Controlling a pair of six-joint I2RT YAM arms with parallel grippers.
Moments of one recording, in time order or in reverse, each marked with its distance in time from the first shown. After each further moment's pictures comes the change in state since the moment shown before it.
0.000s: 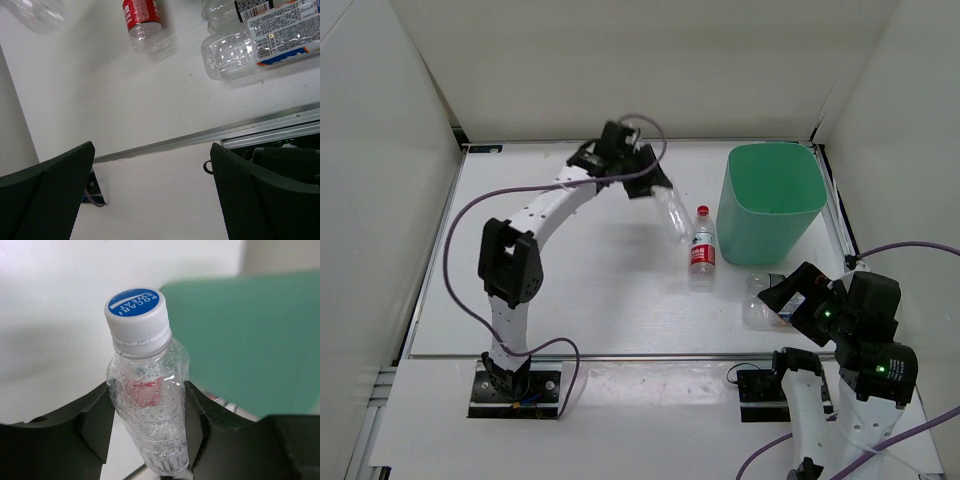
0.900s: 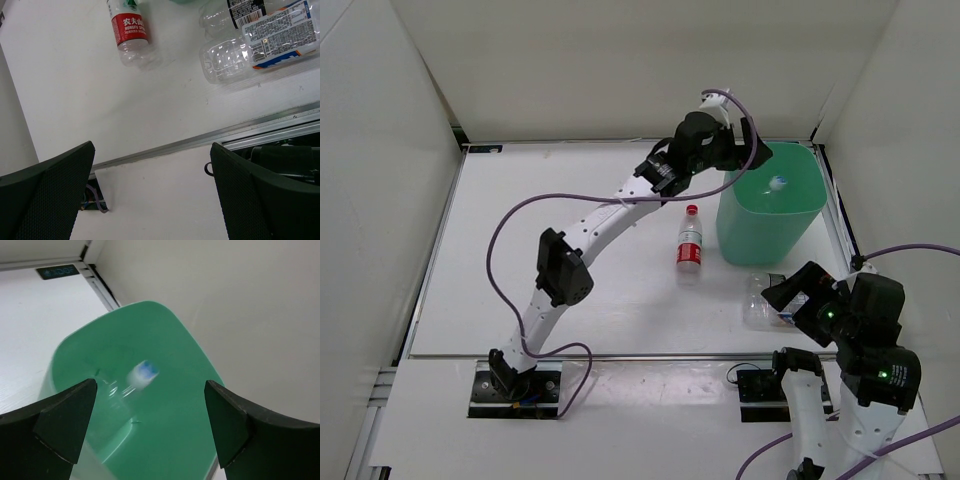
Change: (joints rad) left arm -0.300 0.325 0.663 0.289 -0.222 0.174; right arm 0.000 -0.005 0.032 -0.003 0.033 0.026
